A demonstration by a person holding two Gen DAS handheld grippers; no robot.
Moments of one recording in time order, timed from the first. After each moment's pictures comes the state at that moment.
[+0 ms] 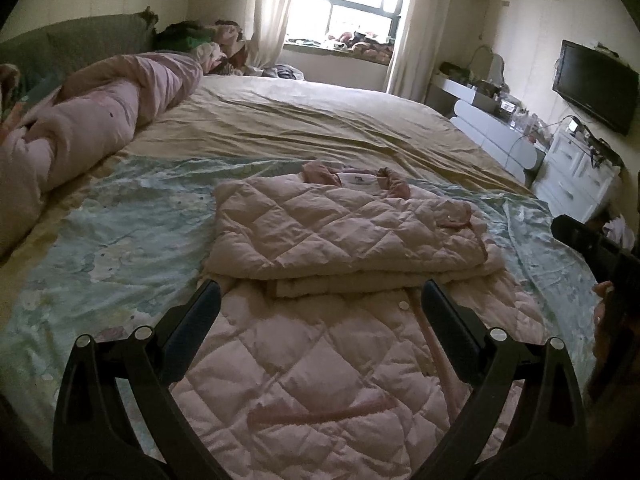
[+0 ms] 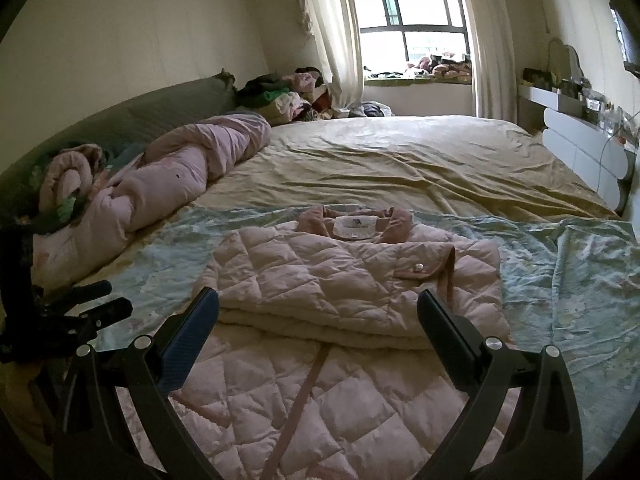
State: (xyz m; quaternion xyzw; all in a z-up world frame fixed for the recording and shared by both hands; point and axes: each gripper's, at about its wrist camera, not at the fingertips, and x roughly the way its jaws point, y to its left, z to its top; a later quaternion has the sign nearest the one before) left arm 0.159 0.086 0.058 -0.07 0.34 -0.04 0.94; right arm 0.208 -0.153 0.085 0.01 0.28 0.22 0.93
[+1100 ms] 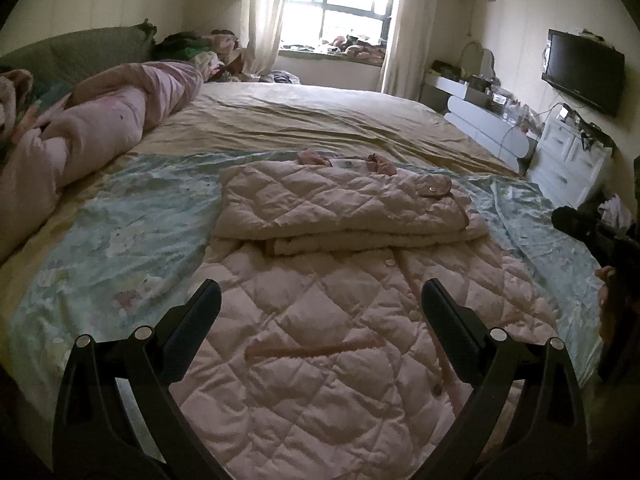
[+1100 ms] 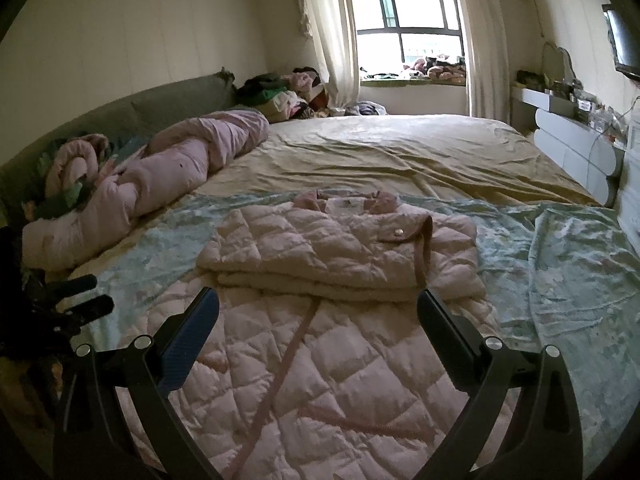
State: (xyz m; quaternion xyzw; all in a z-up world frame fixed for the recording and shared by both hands) left arm 0.088 0.072 0.048 -0.05 0.33 -0.04 0.94; right arm 0.143 -0.182 0.069 0.00 0.29 0.21 0.94
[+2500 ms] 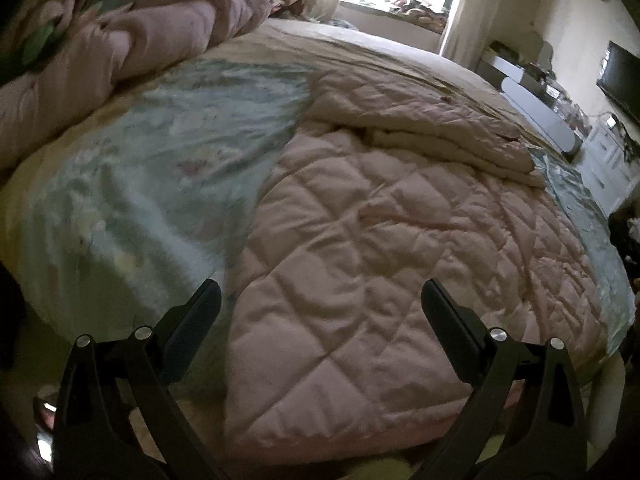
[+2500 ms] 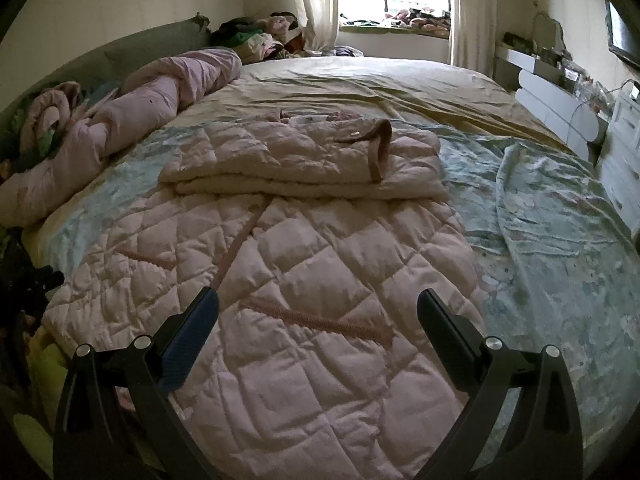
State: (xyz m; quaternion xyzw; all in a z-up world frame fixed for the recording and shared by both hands) left arm 0.023 0.157 -0.040 -0.11 0.42 0.04 0.90; right arm 0.115 -0.222 0.003 -0.03 0.38 0.16 0.91
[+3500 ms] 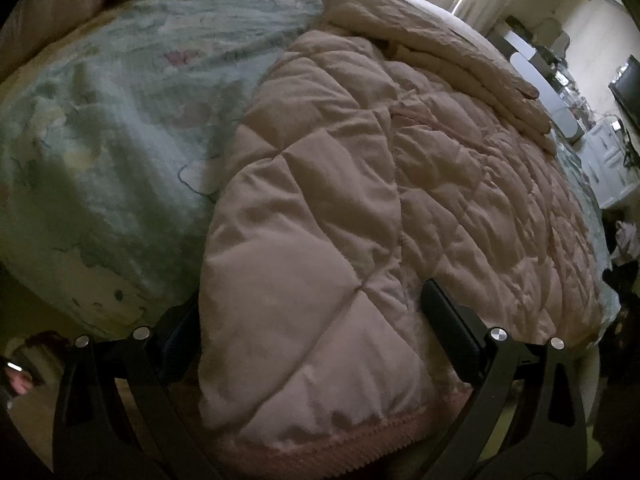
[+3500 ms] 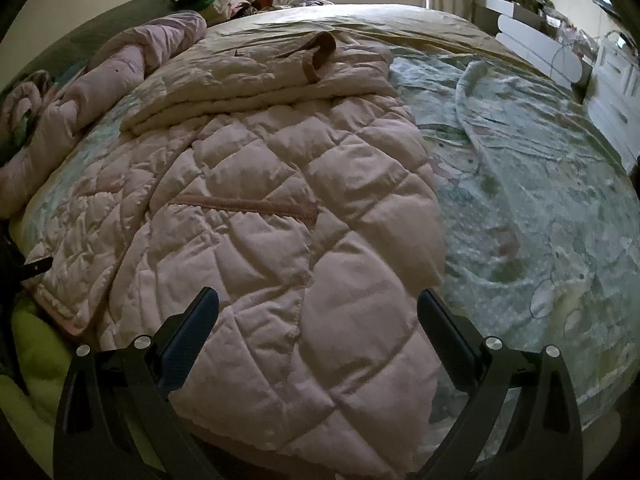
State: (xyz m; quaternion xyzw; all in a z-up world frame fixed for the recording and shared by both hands) left arm 0.027 0.165 -0.103 -0.17 0.51 0.01 0.84; right arm 0.091 -0.285 -0.058 -0.02 0.47 0.12 0.88
